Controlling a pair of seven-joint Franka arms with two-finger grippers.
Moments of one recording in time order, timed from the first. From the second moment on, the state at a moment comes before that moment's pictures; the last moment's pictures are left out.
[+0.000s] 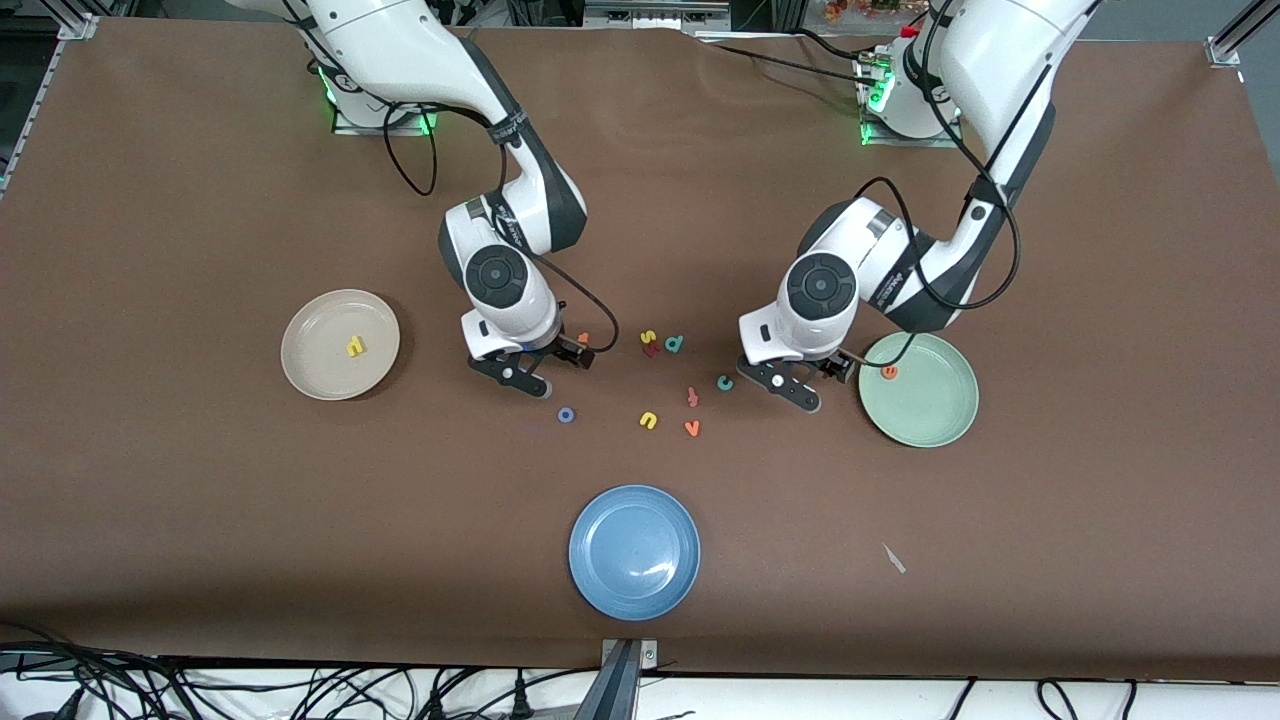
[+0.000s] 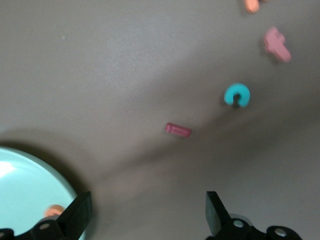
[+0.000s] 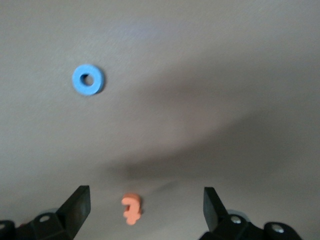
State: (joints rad) left arm -0.20 0.58 -0.33 -1.74 0.26 2.10 -0.21; right arm 0.77 0.66 -0.17 -1.72 0.26 2.32 0.86
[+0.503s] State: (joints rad) left arm -0.25 0.64 -0.33 -1.74 0.20 2.24 -0.61; right arm 0.80 0.69 -0.16 -1.72 0.27 2.34 0.89
